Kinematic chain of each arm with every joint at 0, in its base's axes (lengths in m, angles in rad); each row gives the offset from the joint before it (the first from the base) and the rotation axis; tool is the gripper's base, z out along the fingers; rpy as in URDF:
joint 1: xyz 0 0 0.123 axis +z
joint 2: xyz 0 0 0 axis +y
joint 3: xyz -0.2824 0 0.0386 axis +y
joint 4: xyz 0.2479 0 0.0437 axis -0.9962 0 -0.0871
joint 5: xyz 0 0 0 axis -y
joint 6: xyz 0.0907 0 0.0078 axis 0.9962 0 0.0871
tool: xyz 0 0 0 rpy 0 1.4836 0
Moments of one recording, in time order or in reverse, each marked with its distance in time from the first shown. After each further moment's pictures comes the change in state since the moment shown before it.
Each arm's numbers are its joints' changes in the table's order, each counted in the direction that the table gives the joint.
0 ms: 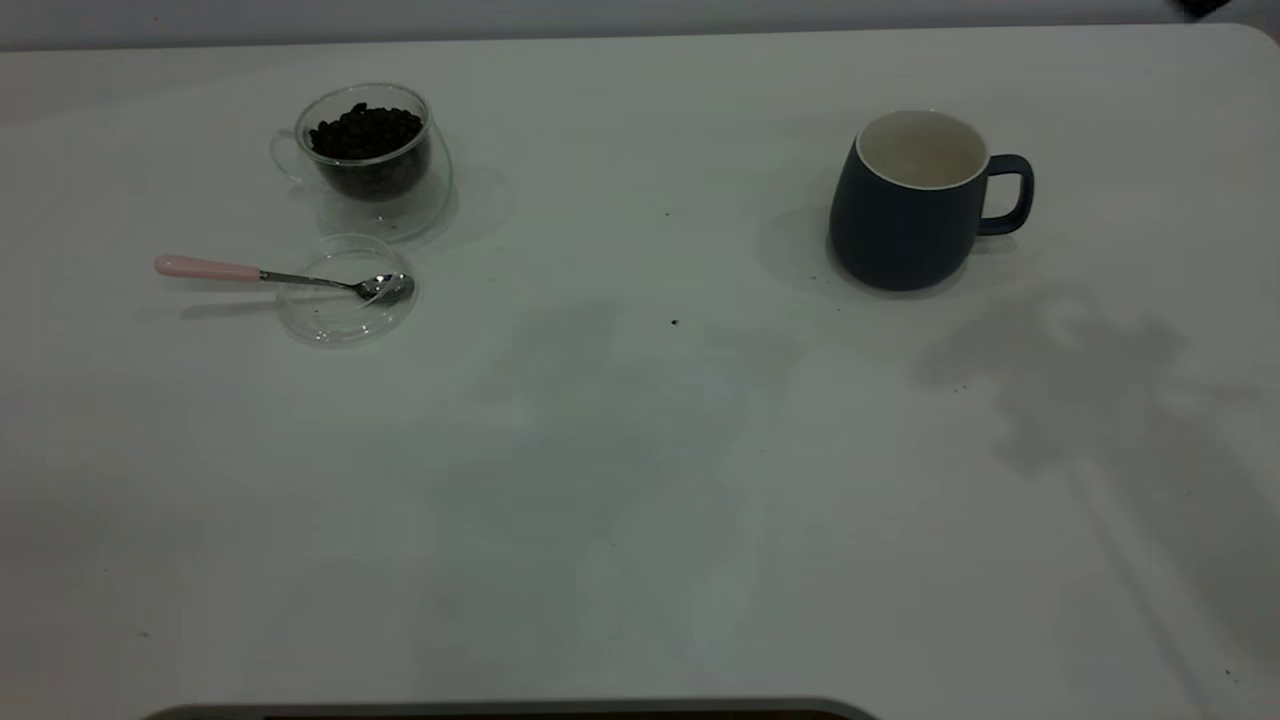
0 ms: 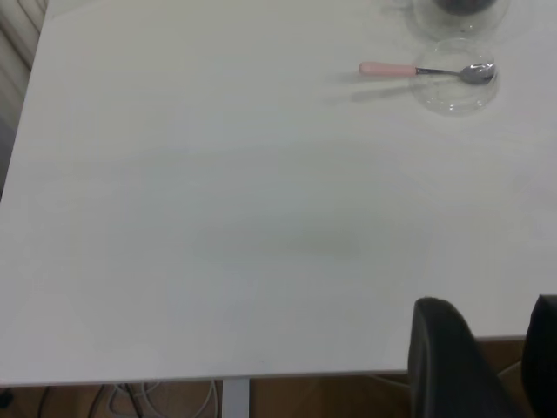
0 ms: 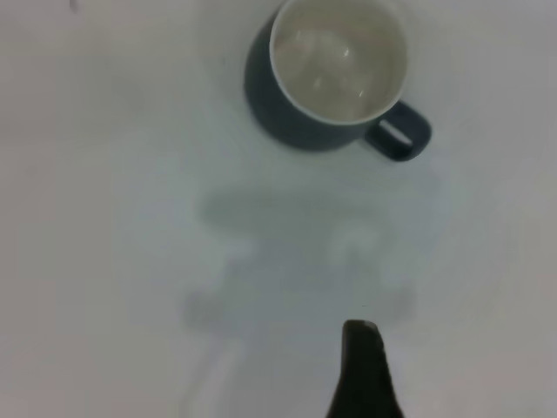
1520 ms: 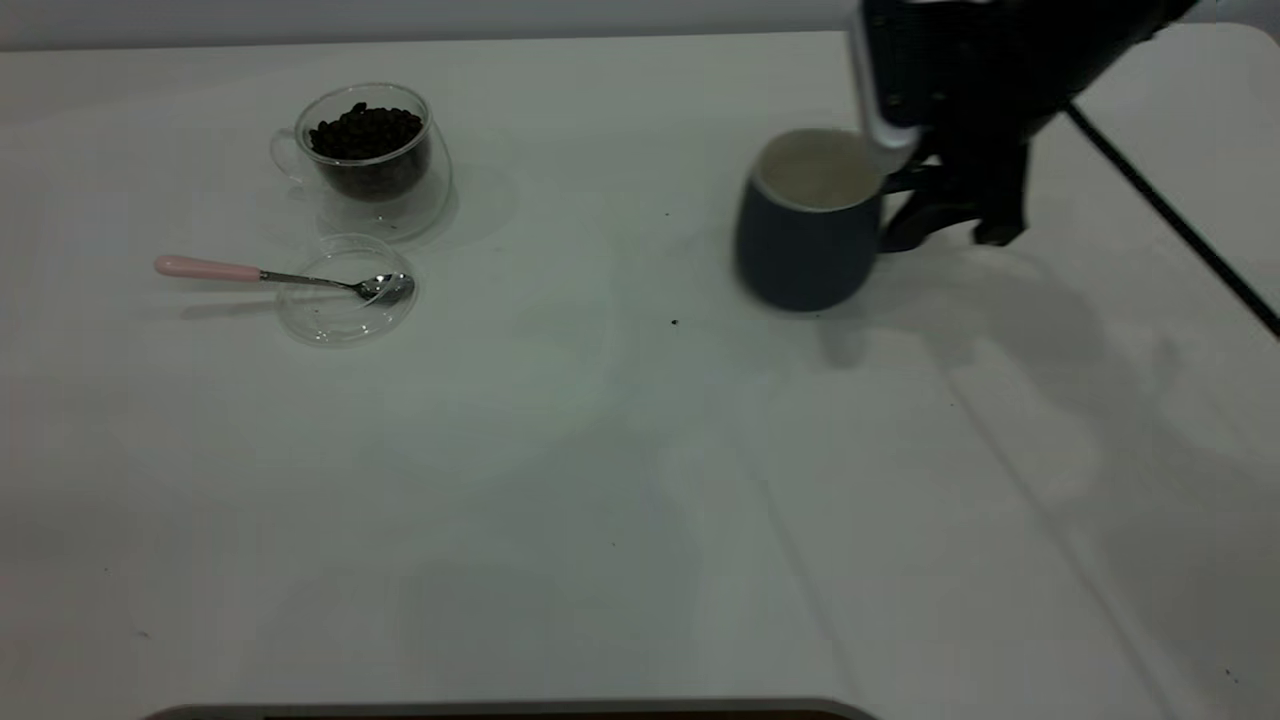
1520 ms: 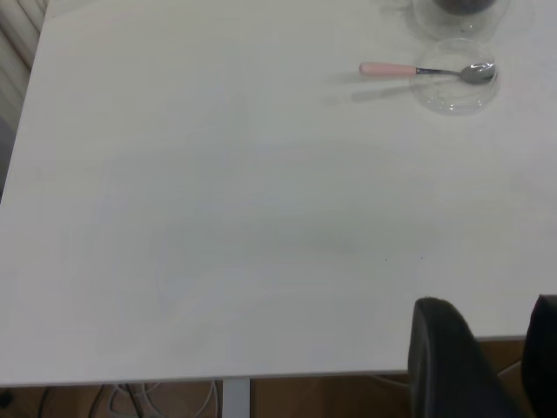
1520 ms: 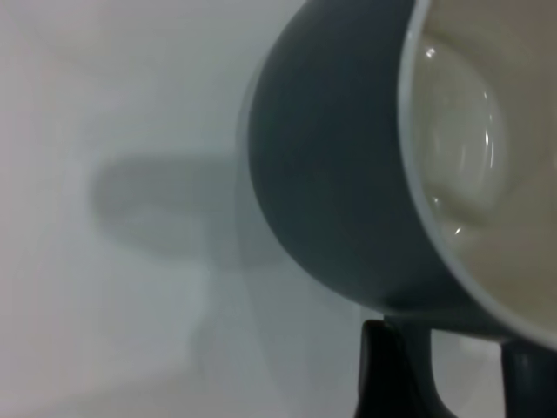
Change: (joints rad) left arm 0.000 0.000 0.000 0.000 0.000 0.002; right arm 0.031 0.702 -0.311 -0.730 0.276 -1.564
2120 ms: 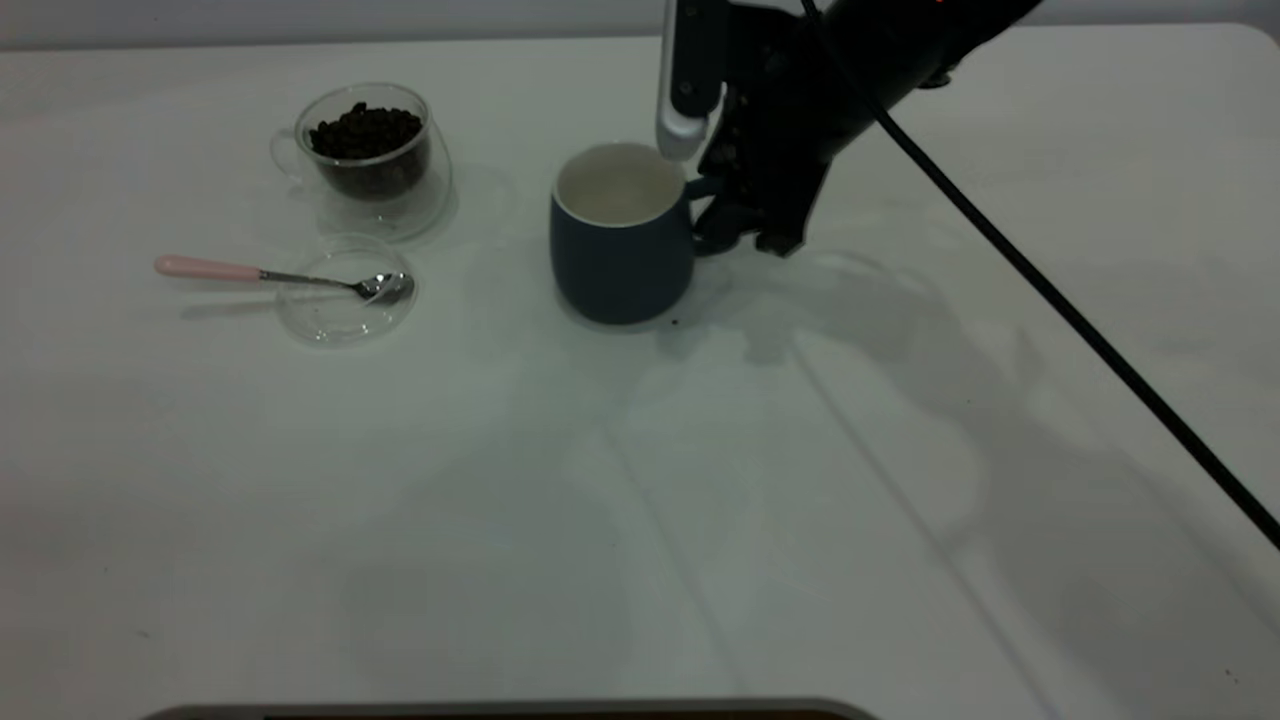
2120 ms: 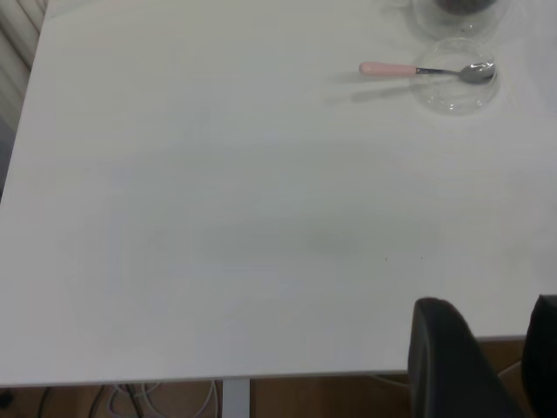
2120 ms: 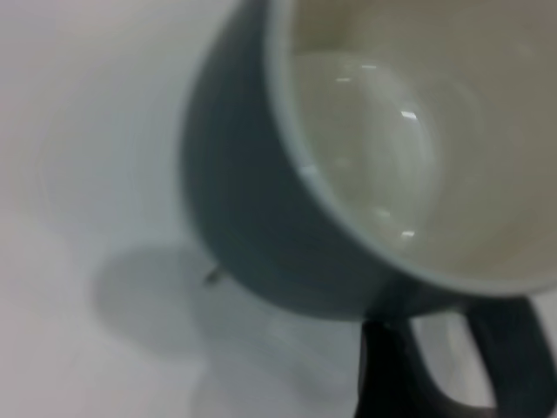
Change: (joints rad) left arm 0.000 0.000 0.000 0.000 0.000 0.000; right arm 0.173 0.107 -0.155 -0.340 0.043 -0.009
